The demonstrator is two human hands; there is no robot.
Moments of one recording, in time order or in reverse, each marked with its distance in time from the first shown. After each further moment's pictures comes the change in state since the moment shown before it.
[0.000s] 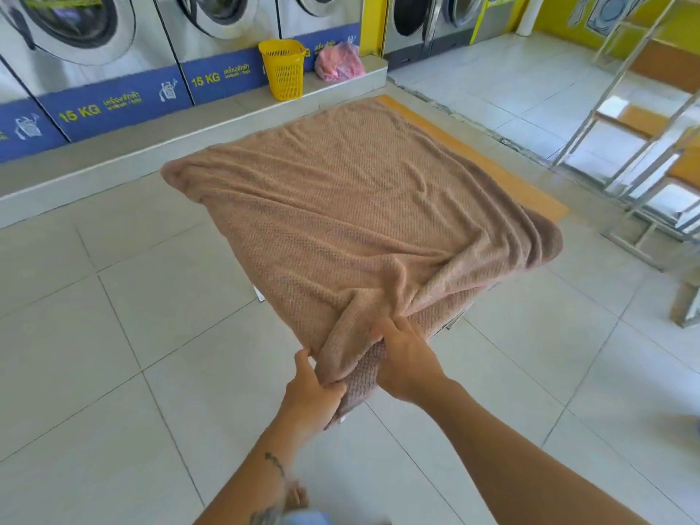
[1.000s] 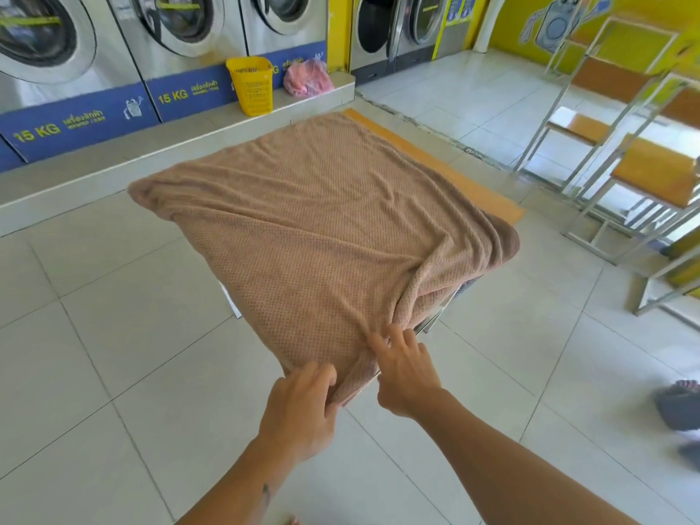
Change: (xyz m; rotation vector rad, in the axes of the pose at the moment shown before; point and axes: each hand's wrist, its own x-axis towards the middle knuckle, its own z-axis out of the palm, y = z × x) left_hand -0.018 0.006 0.010 0.764 0.081 0.659; right_hand -0.026 0.026 -0.002 -0.451 0.071 -0.021
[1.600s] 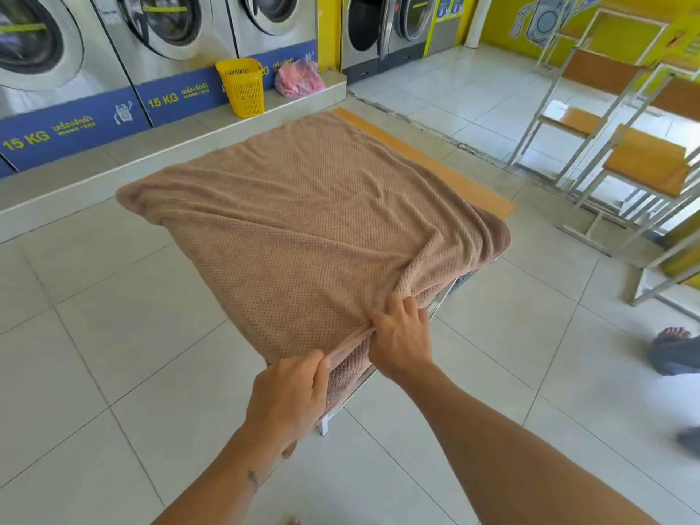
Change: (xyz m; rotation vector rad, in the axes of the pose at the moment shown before) left_hand 0.014 0.009 -0.022 0.009 0.205 0.004; right_hand 0.031 0.011 -0.011 0.001 0.310 0.129
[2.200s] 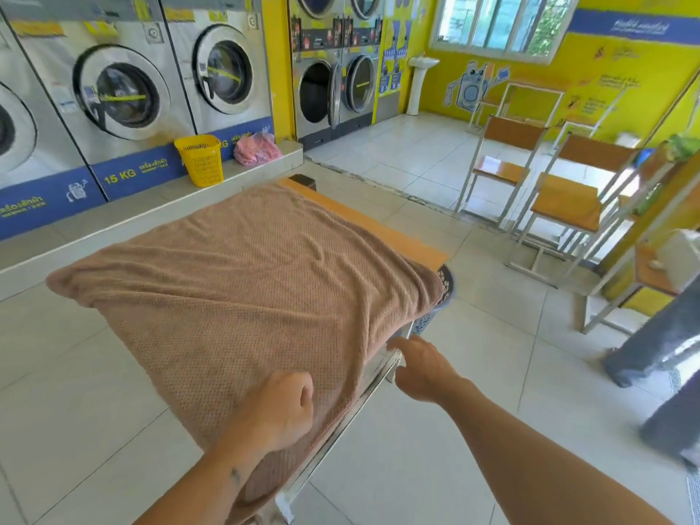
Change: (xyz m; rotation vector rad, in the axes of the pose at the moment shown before) left_hand 0.086 0.074 -0.013 0.048 -0.301 0.035; right_hand 0.013 0.146 -0.057 0.378 -0.359 0.251
